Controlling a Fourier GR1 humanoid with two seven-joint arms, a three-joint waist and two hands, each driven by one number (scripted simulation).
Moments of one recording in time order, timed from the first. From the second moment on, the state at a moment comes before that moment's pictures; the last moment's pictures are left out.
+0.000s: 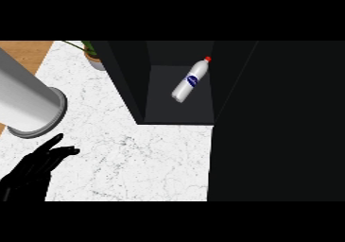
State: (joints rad) left arm 0.22 0.70 -0.42 -1.87 0.76 0.20 -0.58; right arm 0.78 -0.45 -0.02 -2.37 -0.66 0.72 -0.10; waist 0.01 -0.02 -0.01
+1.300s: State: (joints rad) left arm 0.46 0.91 -0.15 -1.90 0.95 -0.03 -0.60; right arm 0.31 -0.45 0.43 -2.36 -0.56 0.50 0.20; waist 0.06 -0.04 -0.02
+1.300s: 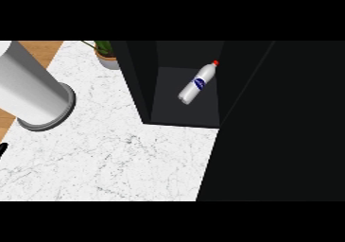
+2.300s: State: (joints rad) left arm 0.56 0.98 -0.01 -1.86 1.01 -0.22 -0.64; right arm -0.14 -0.22 0.60 -2.29 -0.42 0.26 0.52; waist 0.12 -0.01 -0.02
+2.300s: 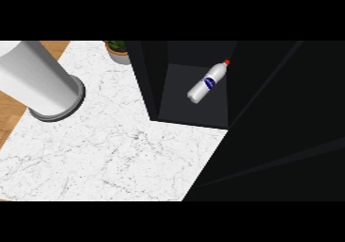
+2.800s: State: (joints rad) left arm 0.60 1.00 0.06 -1.83 1.04 -0.32 -0.66; right arm -0.49 -0.07 0.60 -2.04 -0.63 0.23 0.67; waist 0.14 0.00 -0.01
